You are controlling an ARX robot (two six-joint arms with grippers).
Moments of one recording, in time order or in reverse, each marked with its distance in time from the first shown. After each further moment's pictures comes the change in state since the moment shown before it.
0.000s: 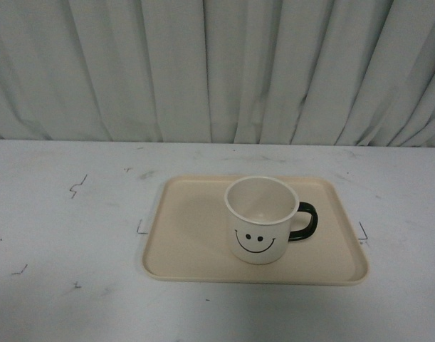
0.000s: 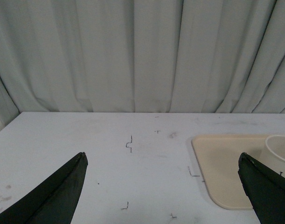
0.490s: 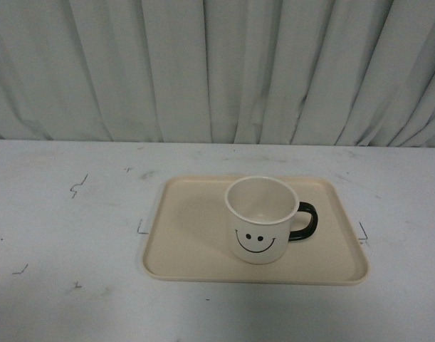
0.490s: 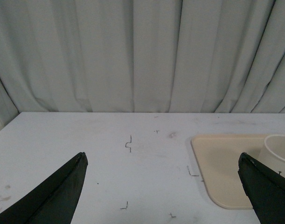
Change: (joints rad) left arm 0.000 0.000 0.000 0.000 0.000 0.000; right arm 0.000 -0.414 -0.035 -0.344 0.000 0.002
